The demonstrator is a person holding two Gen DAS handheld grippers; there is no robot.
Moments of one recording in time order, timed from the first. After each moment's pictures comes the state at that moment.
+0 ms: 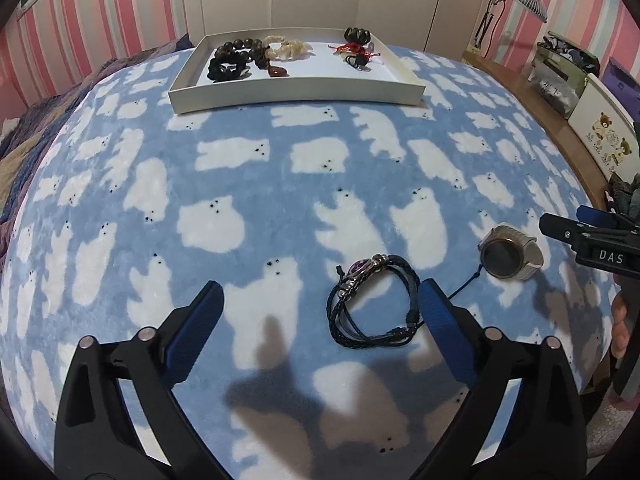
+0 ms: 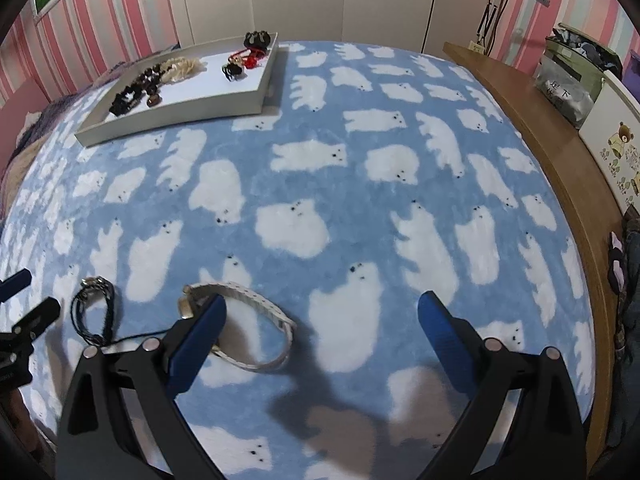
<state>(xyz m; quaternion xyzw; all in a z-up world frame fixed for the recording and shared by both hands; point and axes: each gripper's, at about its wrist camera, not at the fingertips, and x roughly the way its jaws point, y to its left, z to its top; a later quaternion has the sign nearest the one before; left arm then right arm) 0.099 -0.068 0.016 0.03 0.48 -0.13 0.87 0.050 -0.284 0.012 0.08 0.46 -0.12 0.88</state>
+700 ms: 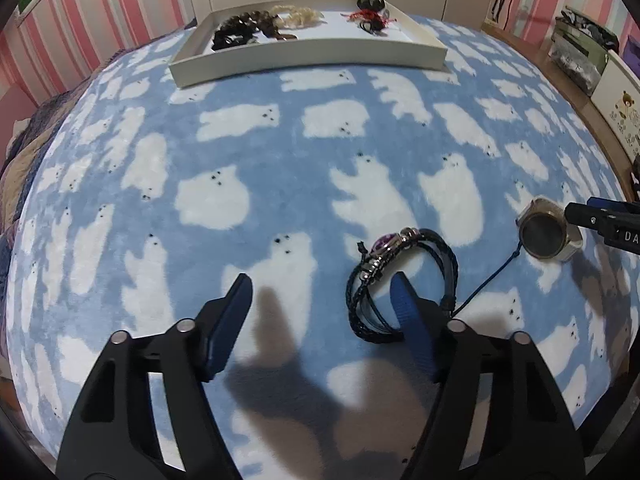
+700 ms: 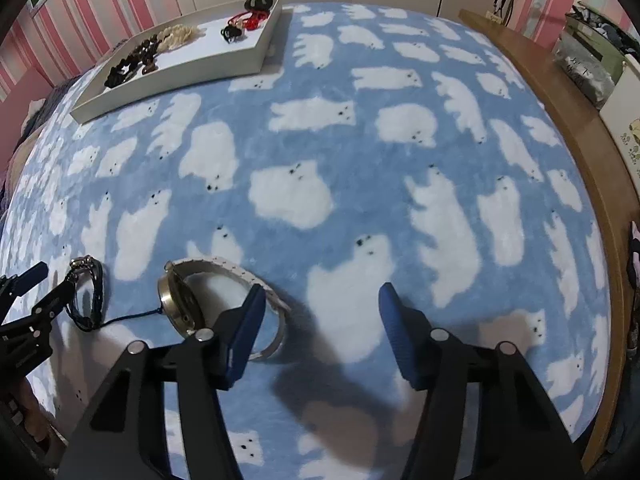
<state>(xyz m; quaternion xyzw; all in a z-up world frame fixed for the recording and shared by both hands) 0.106 -0.076 -0.013 0.07 0.51 -0.10 0.85 0.062 -0.292 -0.012 0.10 0.51 -0.08 0.85</state>
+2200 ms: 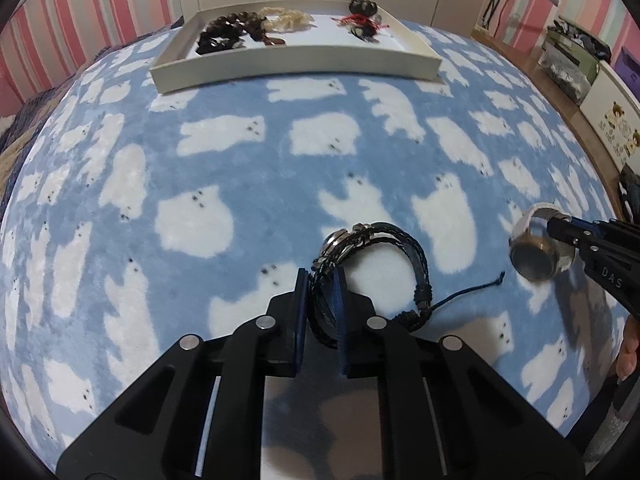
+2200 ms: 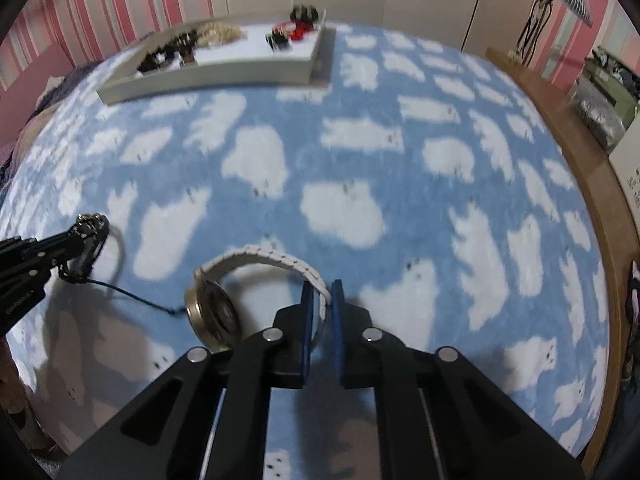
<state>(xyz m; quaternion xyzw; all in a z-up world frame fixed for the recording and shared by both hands) 0.125 -0.074 -0.012 0.04 0.51 -0.12 0.85 0.065 -0.254 -0.006 0.04 0.47 -0.06 0.88</state>
